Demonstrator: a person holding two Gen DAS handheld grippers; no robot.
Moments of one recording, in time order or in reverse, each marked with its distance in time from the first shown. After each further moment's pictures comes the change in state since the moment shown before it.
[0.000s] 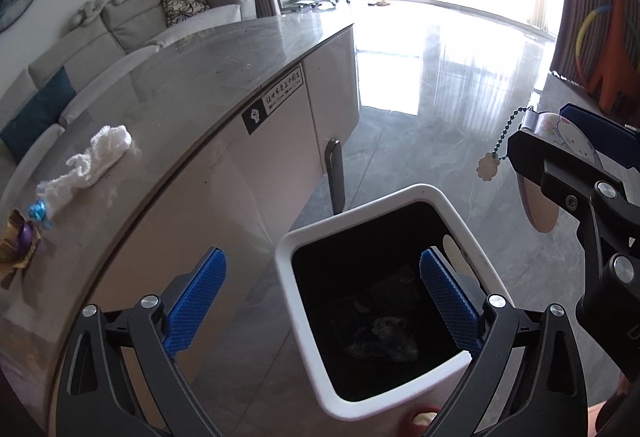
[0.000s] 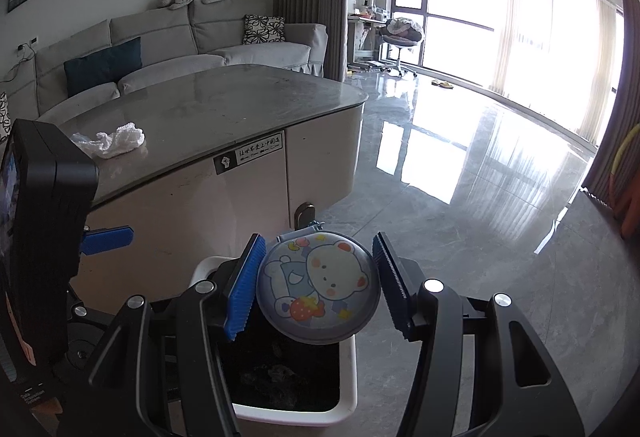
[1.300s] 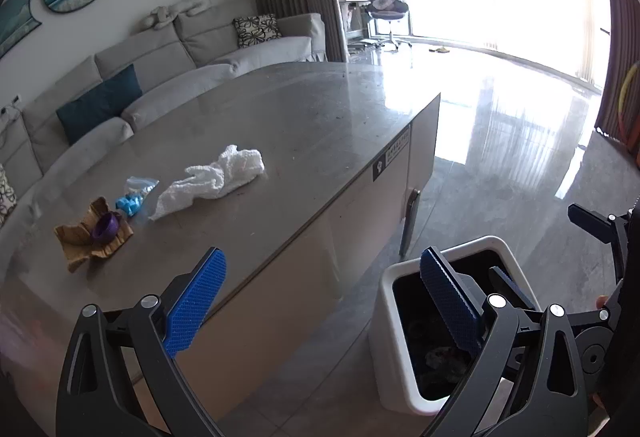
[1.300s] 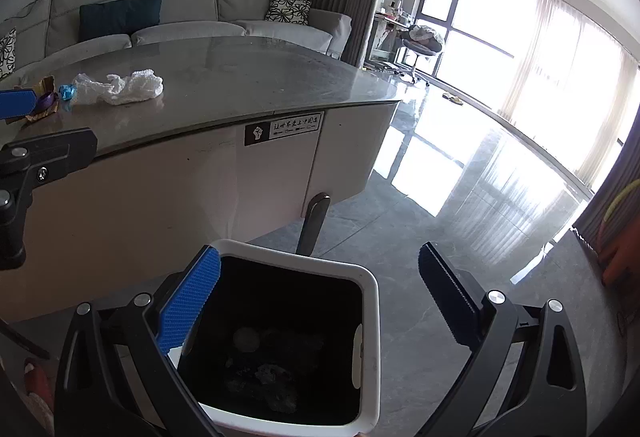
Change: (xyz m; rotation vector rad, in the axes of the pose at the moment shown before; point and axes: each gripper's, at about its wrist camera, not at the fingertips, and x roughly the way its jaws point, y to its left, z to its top) left arm -0.069 0.084 0.003 -0.140 -0.138 0.160; right arm 0.029 0.054 -0.002 -0.179 0.039 -0.042
